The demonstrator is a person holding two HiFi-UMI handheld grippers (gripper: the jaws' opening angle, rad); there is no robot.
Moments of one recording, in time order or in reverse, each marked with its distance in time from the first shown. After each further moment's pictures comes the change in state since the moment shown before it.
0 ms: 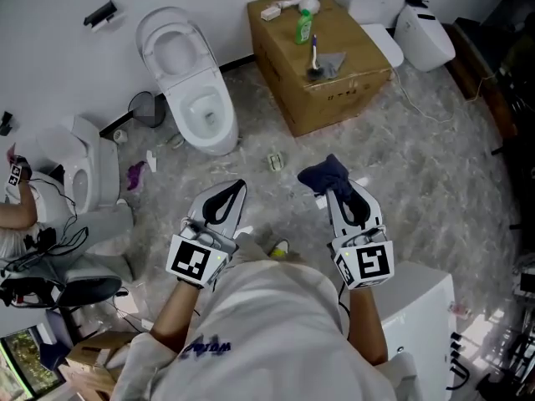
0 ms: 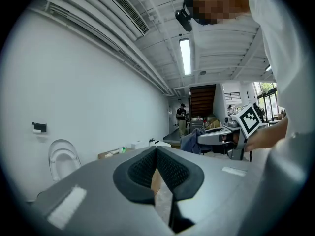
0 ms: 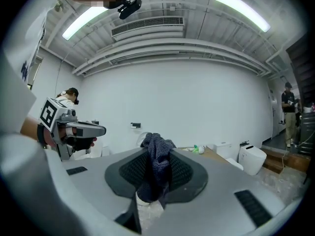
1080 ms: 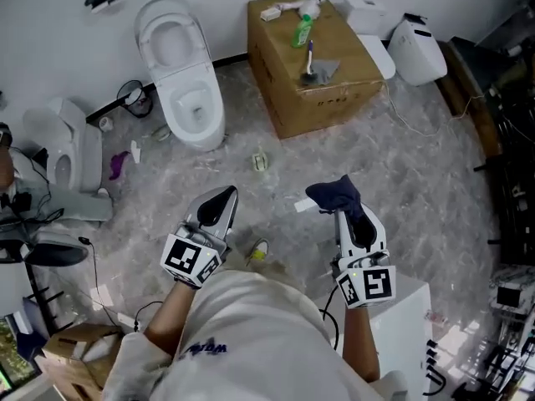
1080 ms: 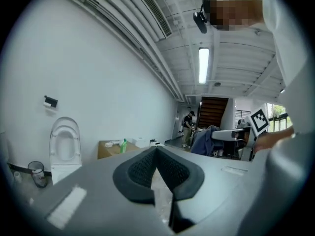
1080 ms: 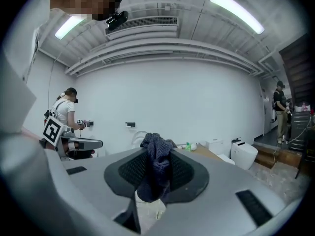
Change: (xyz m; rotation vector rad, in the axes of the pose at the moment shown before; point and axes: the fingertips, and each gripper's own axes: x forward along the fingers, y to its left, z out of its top) left arm -0.010 -0.002 -0.035 -0.229 -0.025 0.050; right arm -0.050 -0.019 0.008 0.044 0.033 -0.081
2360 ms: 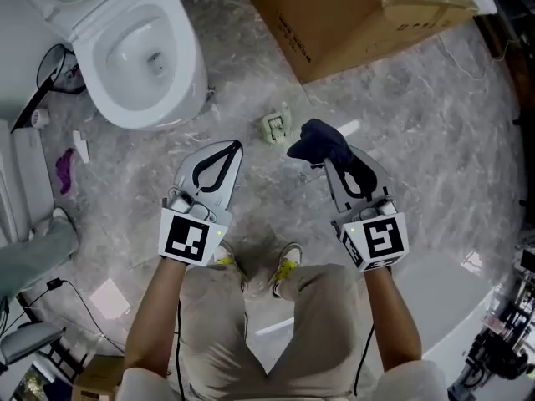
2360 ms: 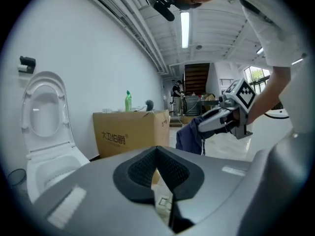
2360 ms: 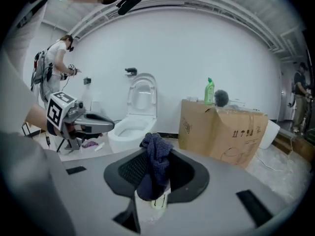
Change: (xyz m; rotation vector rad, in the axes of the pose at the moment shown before) left arm 0.213 0.270 -0.442 0.359 0.166 -0.182; right arm 0.369 0.011 -0.482 -0.083 0.270 0.083
